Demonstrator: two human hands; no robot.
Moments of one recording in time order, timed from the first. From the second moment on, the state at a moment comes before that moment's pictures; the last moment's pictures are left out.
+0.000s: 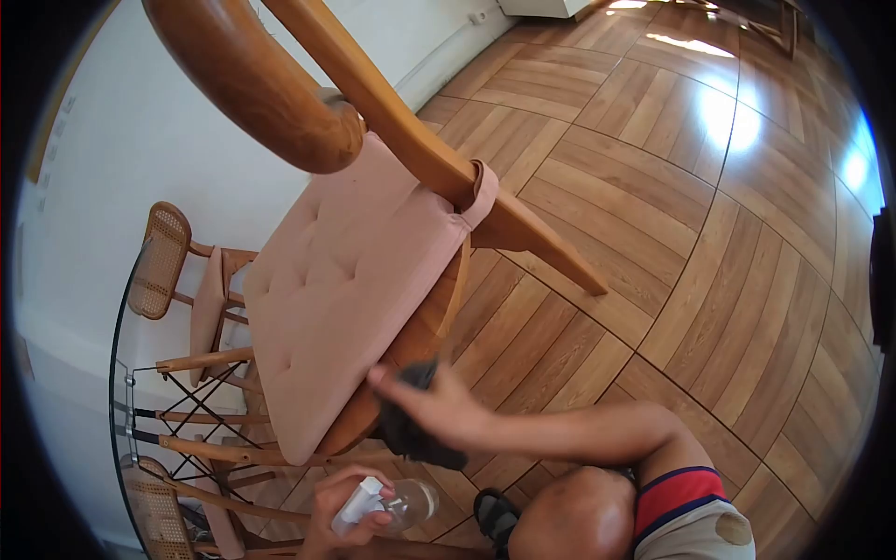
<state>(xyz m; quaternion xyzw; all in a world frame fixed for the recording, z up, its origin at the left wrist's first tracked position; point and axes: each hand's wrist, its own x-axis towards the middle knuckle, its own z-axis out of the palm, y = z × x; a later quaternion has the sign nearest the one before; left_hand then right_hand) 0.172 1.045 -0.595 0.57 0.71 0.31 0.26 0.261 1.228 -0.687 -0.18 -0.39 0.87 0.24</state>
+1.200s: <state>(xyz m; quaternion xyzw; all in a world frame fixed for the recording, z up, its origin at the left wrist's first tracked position) 0.105 1.024 -0.645 0.24 0.77 0.58 0.10 0.314 1.336 -0.755 -0.22 -0.48 0.70 0.48</state>
